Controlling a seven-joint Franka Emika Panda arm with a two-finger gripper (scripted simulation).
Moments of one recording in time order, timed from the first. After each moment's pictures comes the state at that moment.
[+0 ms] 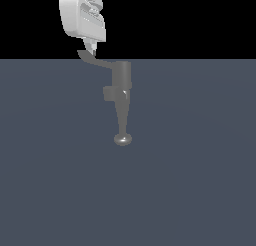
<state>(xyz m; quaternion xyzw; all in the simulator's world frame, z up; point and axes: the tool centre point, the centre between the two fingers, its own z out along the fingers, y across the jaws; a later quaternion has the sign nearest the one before) 0.052 0.114 0.302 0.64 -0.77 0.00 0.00</state>
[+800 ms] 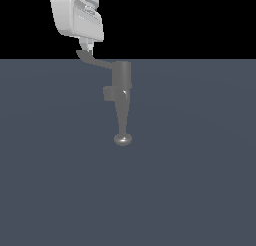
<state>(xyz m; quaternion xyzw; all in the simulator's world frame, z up) 0.027 0.119 0.301 0.64 -0.77 0.00 0.00</state>
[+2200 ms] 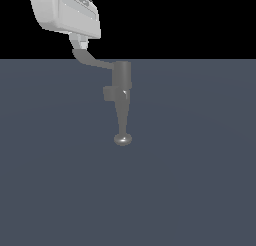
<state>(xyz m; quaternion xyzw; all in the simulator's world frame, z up) -0.046 0.115 0.301 0.64 -0.77 0.00 0.00</state>
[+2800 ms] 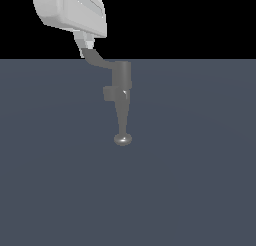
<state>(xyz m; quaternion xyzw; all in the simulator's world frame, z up) -0.081 0.091 0.301 0.64 -0.77 0.00 0.00</state>
